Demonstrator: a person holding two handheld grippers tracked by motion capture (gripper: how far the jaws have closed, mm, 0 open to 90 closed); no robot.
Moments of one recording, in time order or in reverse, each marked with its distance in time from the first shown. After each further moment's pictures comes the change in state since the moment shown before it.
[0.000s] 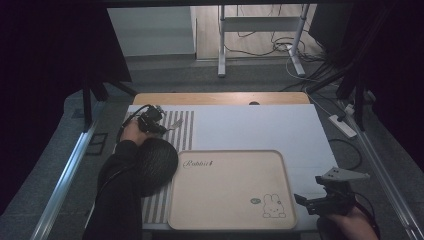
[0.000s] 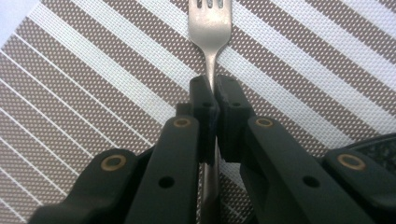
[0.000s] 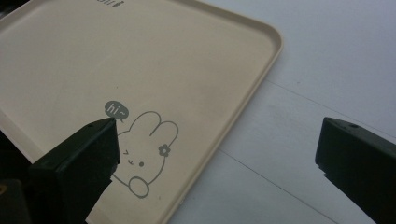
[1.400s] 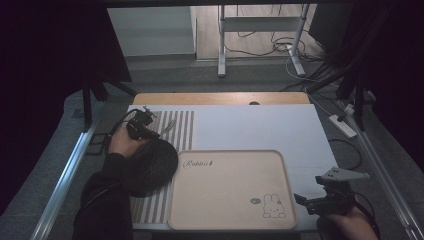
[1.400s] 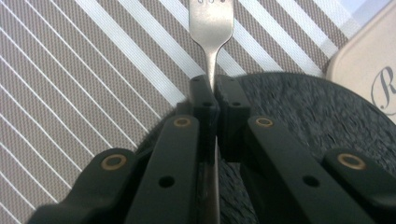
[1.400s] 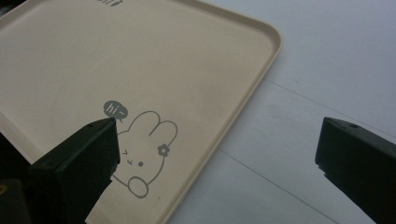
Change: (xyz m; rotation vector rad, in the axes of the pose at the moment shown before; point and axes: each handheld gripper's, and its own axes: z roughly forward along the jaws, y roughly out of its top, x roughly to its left) left arm -0.035 -0.033 -0.050 -0.029 -0.102 -0.216; right arm 0.000 0.000 0.000 0.002 -0.004 0.000
